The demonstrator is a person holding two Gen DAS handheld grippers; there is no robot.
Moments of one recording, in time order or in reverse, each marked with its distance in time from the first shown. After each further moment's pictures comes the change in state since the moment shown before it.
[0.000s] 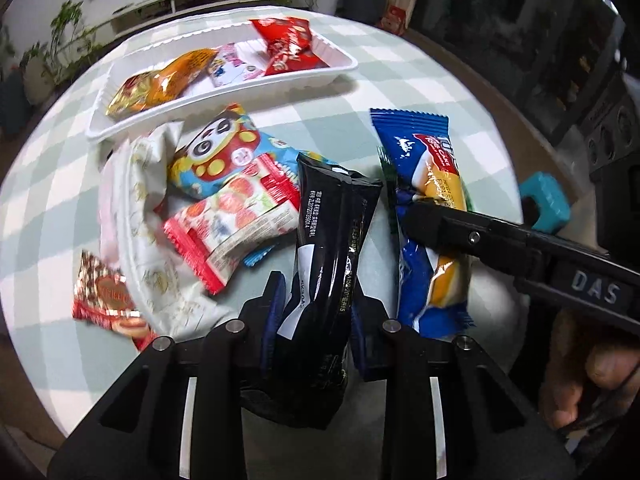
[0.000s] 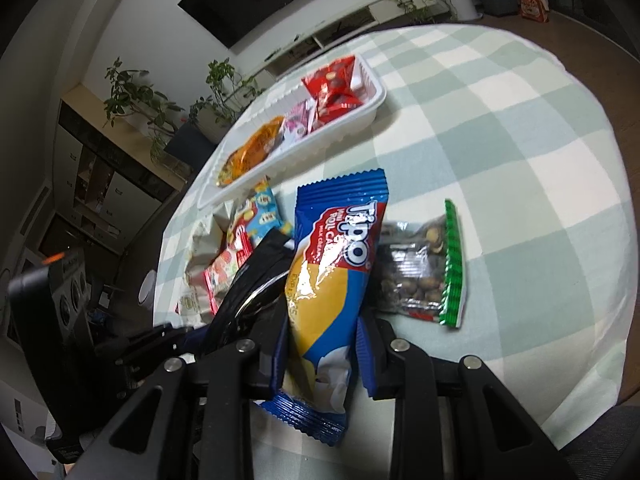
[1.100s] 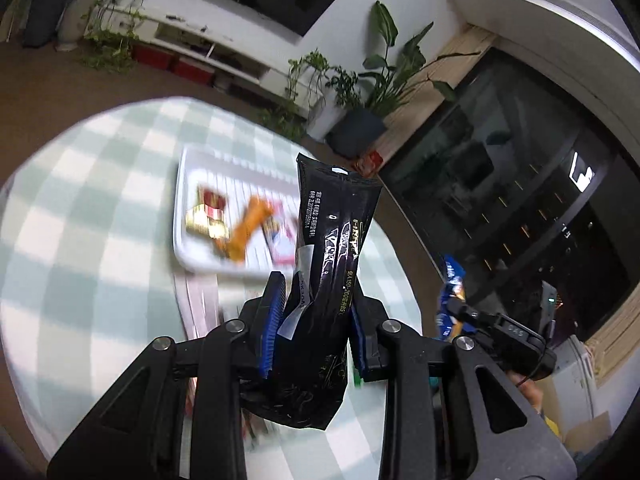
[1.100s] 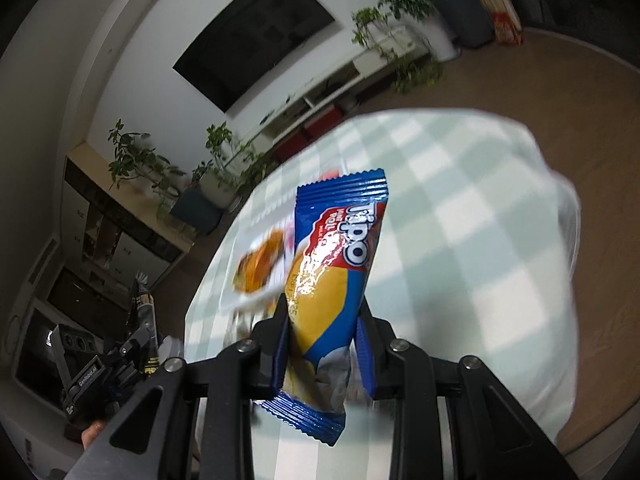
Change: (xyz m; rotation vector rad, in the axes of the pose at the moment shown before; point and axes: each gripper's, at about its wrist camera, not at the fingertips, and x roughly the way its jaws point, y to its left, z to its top) left arm -0.126 0.157 0.055 -0.364 -0.413 -0.329; right arm -0.073 -0.013 0.081 0.069 -0.205 0.016
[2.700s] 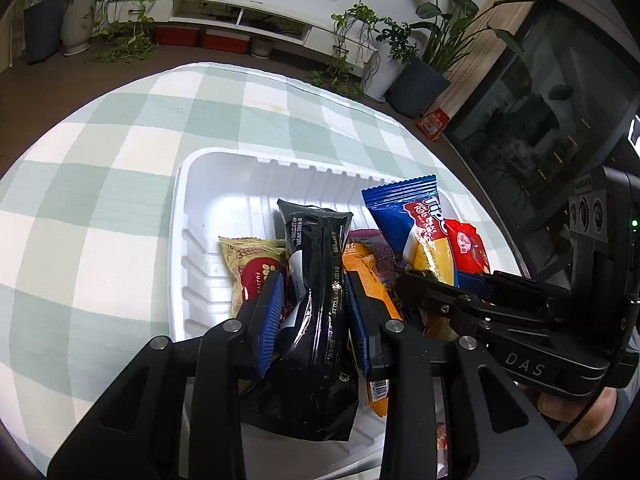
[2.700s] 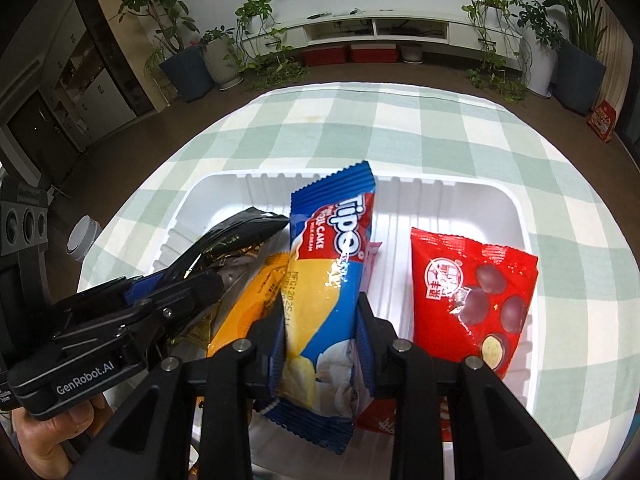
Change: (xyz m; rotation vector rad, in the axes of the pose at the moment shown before) left arm 0.228 0.095 0.076 0.061 0.175 0.240; right arm 0.264 0.102 0.053 -0.480 0.342 -0.187
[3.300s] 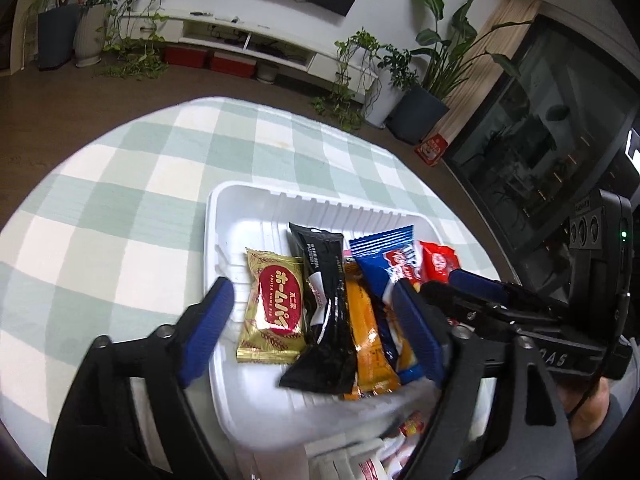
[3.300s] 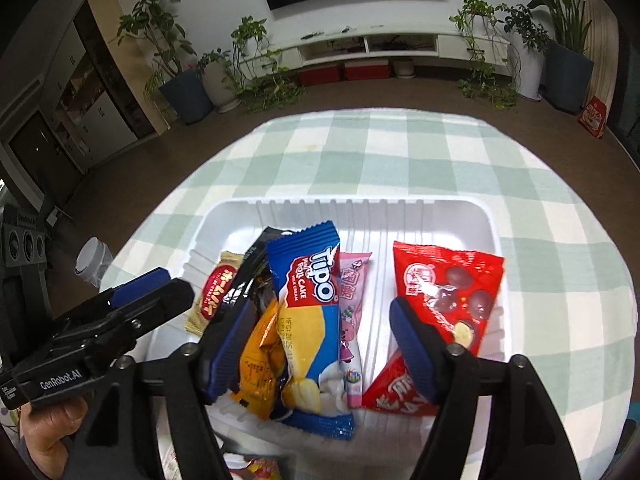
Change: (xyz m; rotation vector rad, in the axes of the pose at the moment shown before) left arm -0.058 -0.003 -0.005 -0.019 -0.105 -0.001; right arm -0.041 0.000 -0.003 0.044 -0.083 0.015
